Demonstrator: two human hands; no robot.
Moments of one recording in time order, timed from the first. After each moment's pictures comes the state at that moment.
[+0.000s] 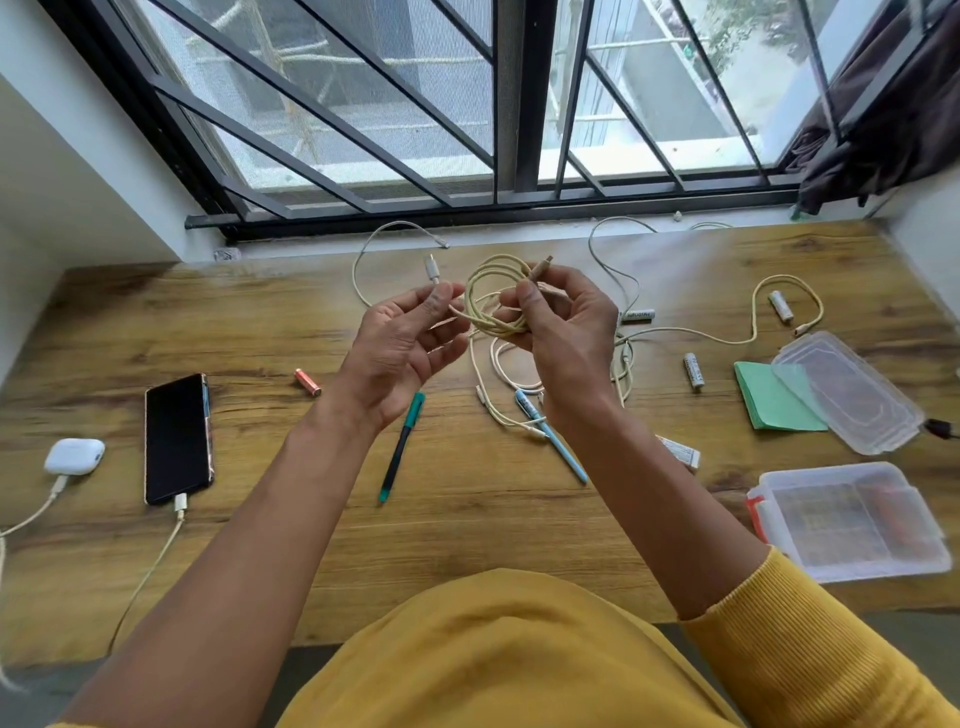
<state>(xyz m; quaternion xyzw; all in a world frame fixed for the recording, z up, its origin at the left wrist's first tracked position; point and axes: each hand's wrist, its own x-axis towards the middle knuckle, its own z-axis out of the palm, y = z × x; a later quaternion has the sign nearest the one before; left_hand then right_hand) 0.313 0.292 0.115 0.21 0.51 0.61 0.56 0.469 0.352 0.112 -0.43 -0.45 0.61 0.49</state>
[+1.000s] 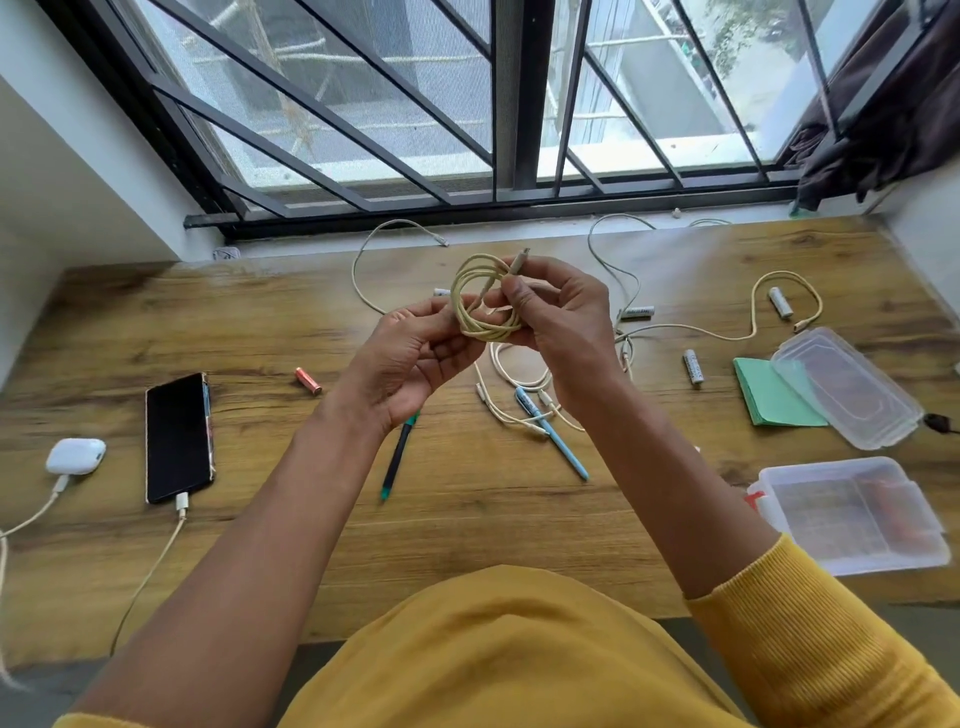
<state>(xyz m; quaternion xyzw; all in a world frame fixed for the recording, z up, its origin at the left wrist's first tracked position) 0.318 0.294 0.115 0.17 0.49 0.59 0.62 0.478 0.360 0.122 -0.35 -0.50 0.67 0.43</state>
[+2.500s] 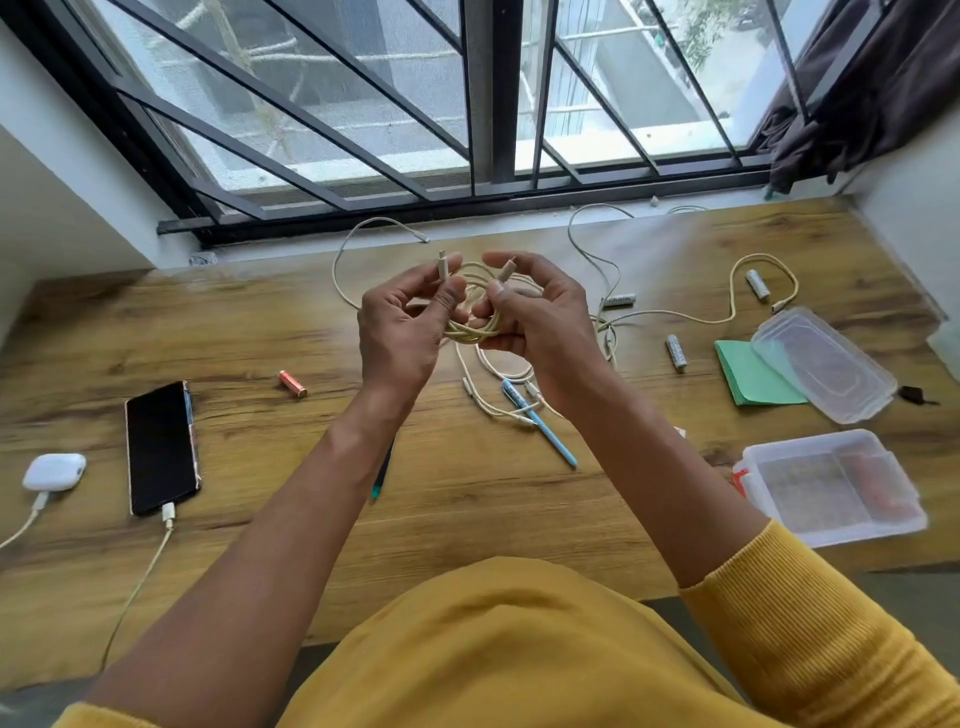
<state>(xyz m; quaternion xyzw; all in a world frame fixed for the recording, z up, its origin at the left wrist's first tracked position) 0.337 0.304 0.098 0.41 0.63 0.60 0.27 0.485 0.359 0.110 -0.36 -0.49 0.69 0.39</state>
